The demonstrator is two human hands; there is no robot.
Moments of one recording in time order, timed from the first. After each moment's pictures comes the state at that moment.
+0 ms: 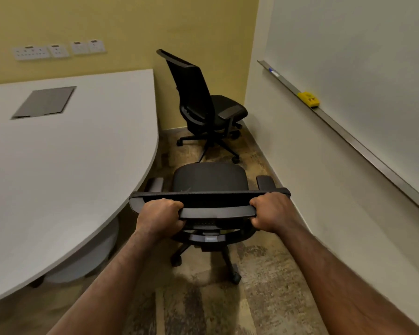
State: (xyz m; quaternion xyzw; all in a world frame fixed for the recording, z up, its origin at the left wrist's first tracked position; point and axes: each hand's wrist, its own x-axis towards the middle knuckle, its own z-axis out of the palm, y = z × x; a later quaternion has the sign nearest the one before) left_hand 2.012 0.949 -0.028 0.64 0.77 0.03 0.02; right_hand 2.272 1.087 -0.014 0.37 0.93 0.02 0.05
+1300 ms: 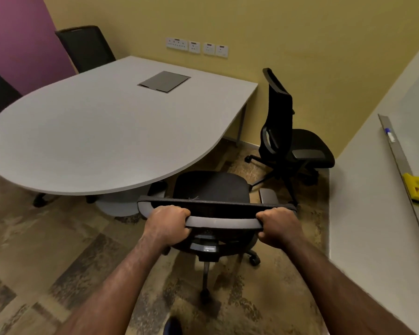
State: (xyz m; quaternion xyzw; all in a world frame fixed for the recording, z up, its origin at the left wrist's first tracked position) left_hand 2.123 1.022 -0.021 0.37 0.93 0.03 0.01; right_hand 2.253 1.285 -0.027 0.08 0.99 0.07 0.03
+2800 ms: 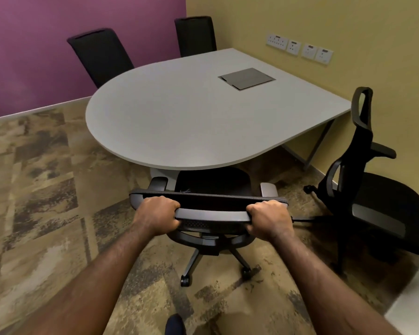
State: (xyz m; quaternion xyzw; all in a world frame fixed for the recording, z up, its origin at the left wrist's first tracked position) left_hand 2.131 1.176 -0.018 0.11 0.99 -0.03 0.02; right_hand 2.116 1.468 -0.021 -0.21 0.98 0.06 -0.03
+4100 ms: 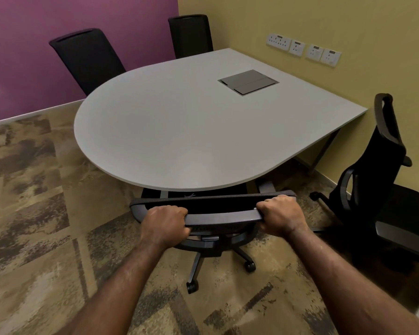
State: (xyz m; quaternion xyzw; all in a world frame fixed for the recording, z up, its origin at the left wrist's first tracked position) left_hand 2.026 1.131 -0.028 0.09 0.99 0.01 -0.05; right_hand 1.983 1.421 -0.018 -0.25 0.96 0.06 -0.09
